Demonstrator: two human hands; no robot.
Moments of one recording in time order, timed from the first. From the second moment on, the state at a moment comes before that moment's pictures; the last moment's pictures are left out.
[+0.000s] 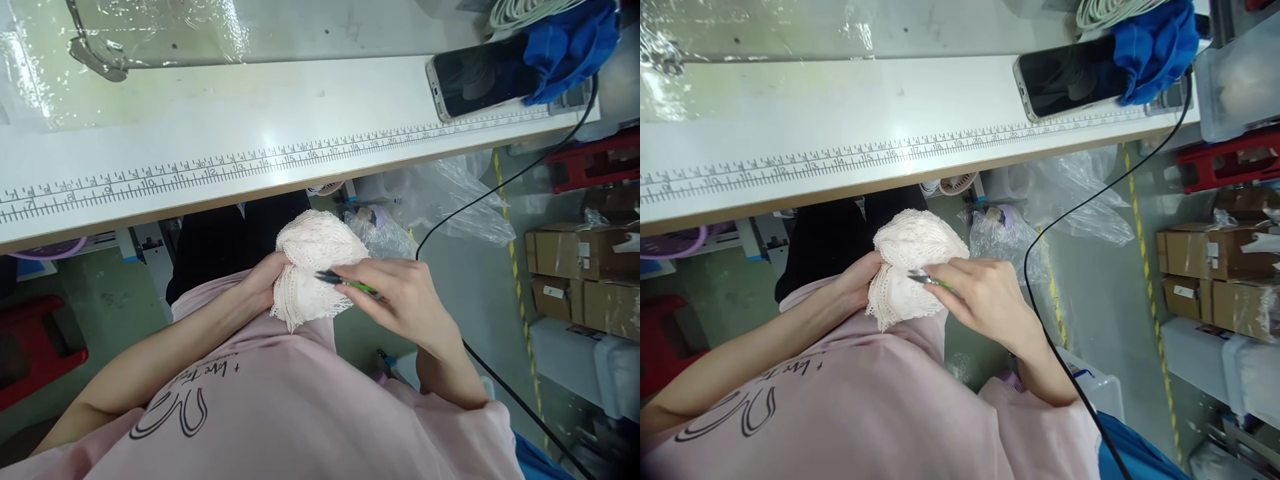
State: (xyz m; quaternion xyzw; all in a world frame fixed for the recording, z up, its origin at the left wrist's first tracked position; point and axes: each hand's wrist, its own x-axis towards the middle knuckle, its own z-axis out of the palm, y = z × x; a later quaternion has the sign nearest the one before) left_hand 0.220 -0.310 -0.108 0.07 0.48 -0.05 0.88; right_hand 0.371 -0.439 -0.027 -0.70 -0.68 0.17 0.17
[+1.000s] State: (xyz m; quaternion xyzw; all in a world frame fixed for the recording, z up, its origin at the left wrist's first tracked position) left_hand 0.214 -0.306 -0.097 0.08 0.40 -0.09 0.91; right_hand 0.384 -0.423 -0.028 -0.75 -0.49 0.28 0.35
